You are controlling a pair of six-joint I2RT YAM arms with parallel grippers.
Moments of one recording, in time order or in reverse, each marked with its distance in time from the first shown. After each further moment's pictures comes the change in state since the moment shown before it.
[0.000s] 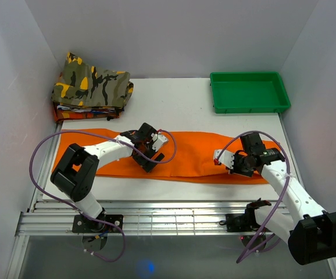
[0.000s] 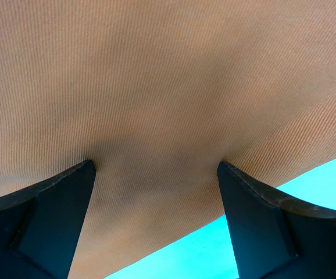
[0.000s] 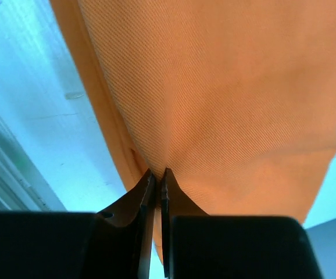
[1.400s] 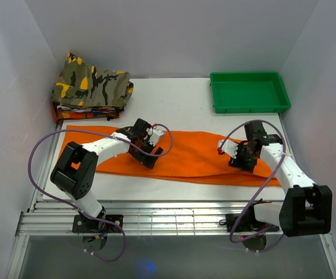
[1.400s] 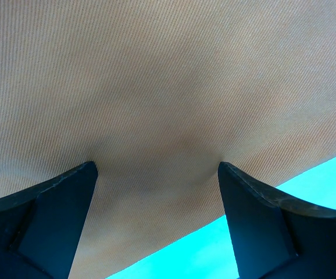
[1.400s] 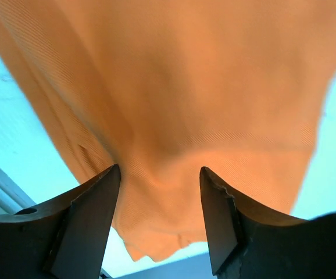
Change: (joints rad) left arm 0.086 0.014 0.021 0.023 0.120 -0.055; right arm -0.112 0.265 0.072 0.032 0.008 -0.075
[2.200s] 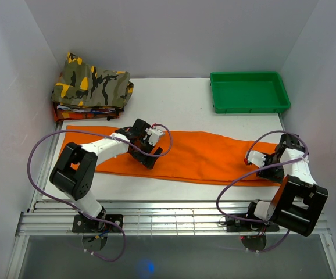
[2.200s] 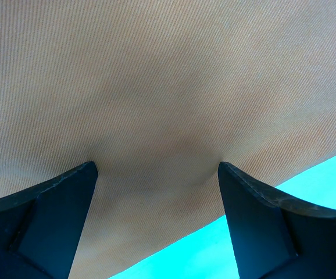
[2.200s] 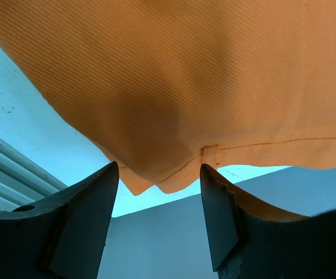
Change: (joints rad) left arm 0.006 -0.011 -0.016 0.015 0.016 0.002; right arm -0.537 -0.006 -0.050 0.004 0.108 -0.438
